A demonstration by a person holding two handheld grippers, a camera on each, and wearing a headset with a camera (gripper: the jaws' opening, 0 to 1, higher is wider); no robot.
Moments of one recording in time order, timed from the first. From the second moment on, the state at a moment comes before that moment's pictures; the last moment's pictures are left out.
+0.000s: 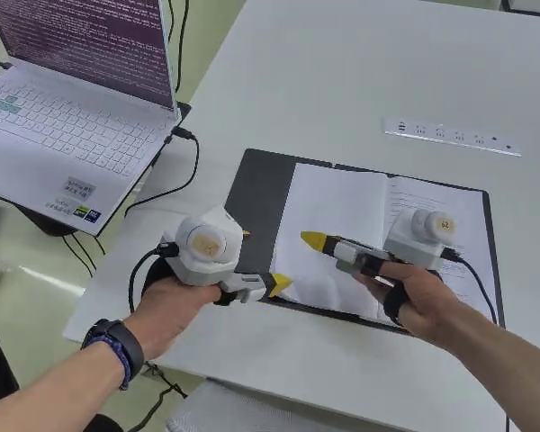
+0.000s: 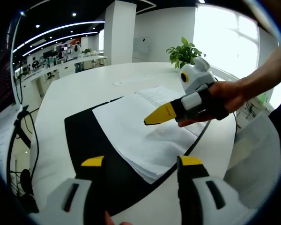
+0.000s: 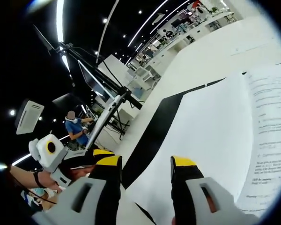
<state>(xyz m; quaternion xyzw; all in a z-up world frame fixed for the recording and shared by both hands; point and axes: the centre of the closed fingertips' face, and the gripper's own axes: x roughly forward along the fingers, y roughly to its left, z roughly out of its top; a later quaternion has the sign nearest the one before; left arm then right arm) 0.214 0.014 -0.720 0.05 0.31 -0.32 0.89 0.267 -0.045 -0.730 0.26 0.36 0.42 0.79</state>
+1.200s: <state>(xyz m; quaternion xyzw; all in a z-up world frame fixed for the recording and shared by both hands) 0.202 -0.015 -0.792 0.11 0.39 -0.34 0.85 0.280 -0.105 -0.731 0.25 0.35 0.40 0.81</state>
